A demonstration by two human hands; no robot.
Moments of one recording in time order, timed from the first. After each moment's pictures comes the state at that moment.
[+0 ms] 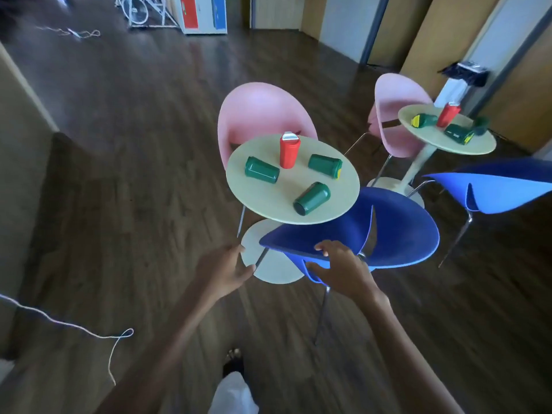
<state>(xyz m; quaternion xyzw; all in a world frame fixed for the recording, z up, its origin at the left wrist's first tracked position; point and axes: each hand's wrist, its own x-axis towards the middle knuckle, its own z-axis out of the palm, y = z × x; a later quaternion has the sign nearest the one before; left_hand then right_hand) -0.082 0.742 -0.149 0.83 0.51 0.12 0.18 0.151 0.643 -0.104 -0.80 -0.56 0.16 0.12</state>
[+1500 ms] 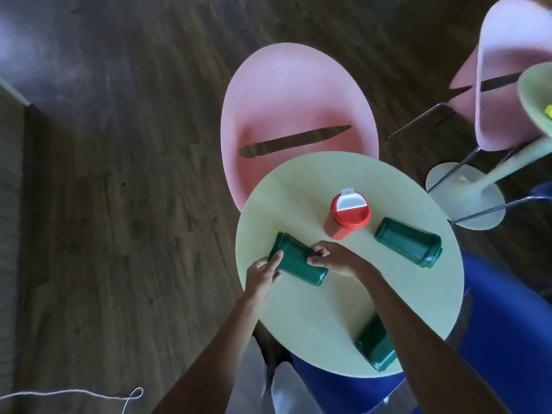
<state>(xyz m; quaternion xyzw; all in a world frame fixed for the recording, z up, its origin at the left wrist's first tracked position) 0.095 1.192 -0.303 0.24 0.60 0.28 0.71 0.299 1.180 -0.269 -0.70 -0.48 0.52 0.05</state>
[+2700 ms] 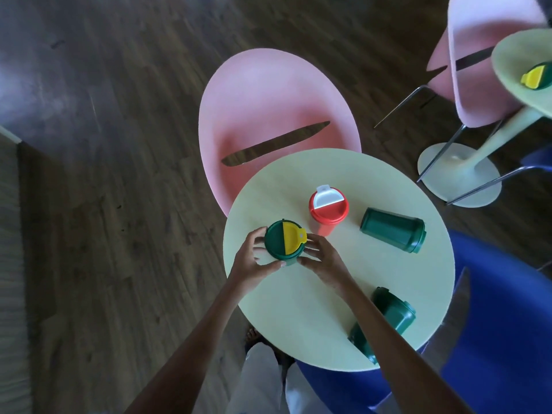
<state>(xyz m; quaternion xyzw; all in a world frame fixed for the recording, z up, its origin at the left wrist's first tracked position) 0.096 1.219 -0.258 0.68 0.48 0.21 0.52 0.281 1.141 -0.281 -0.65 -0.31 0.53 0.45</state>
